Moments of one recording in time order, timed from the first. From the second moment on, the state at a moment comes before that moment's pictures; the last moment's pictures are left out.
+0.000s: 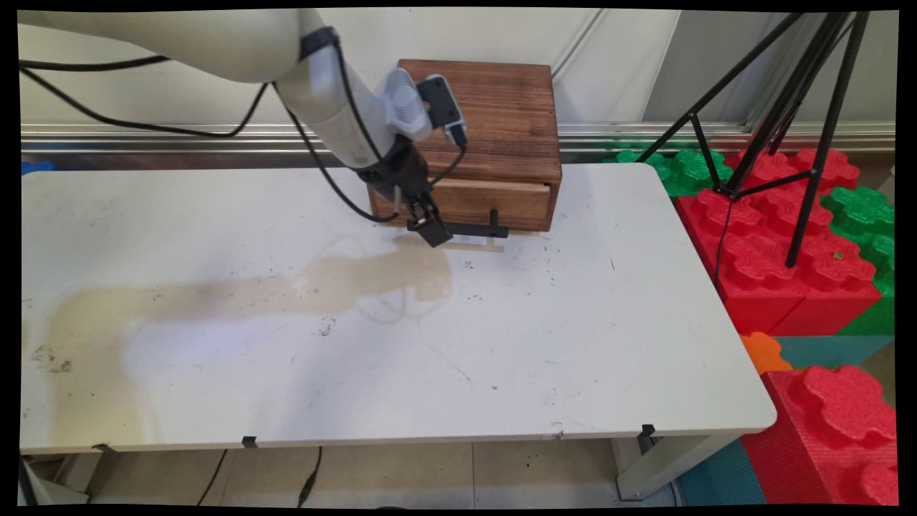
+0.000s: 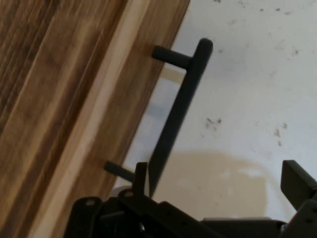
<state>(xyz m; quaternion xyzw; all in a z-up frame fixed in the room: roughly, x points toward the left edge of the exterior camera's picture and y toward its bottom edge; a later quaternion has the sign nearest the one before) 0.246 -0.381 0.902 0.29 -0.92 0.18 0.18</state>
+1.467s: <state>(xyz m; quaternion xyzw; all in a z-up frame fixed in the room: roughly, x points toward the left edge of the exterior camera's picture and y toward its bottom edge) 0.199 -0.445 0.823 0.26 -0.94 0.16 0.15</state>
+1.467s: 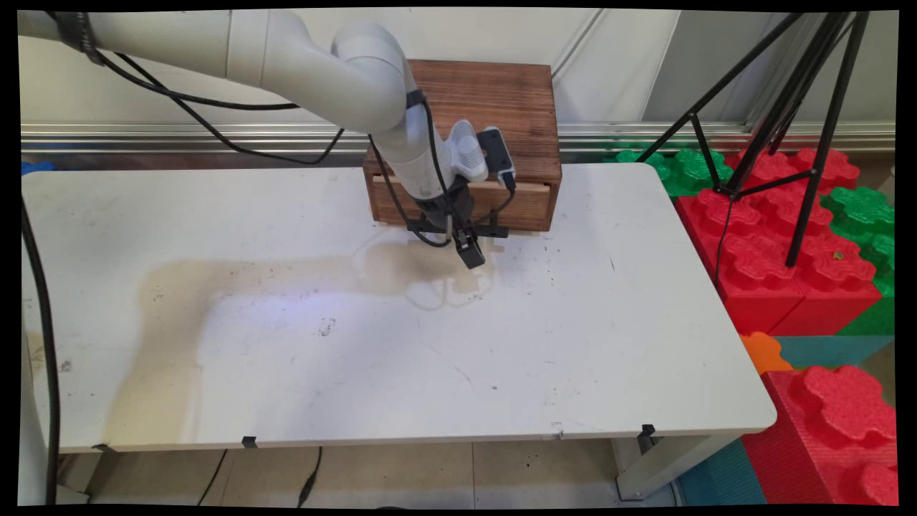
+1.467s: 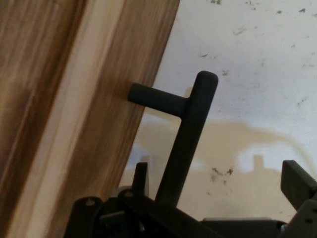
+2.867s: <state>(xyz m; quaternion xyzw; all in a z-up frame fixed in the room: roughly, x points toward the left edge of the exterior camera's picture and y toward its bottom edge) 0.184 -0.396 0.801 0.29 -0.94 0.13 0.14</state>
